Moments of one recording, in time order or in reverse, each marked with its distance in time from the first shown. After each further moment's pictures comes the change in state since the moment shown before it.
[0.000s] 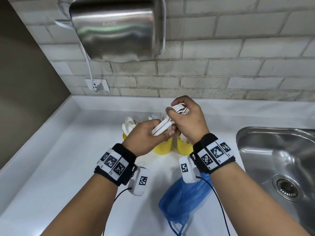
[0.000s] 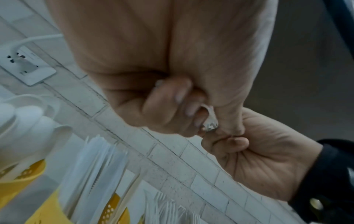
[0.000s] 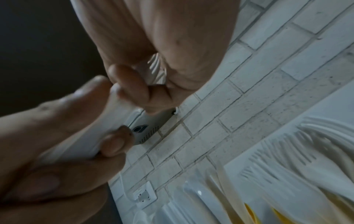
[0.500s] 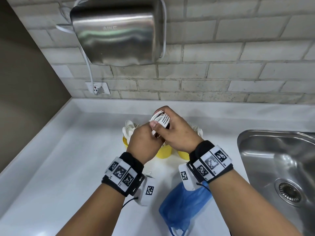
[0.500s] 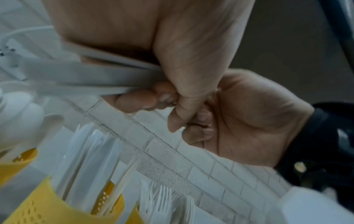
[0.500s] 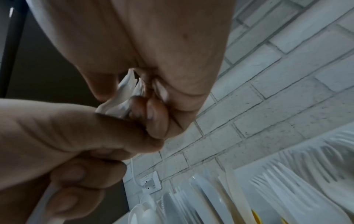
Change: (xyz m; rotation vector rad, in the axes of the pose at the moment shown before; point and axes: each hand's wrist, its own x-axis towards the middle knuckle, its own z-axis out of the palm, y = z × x) left_hand 0.003 0.002 0.015 0.229 0.272 -0.077; right_hand -0.011 -0.001 0.015 -0.202 -0.410 -0.150
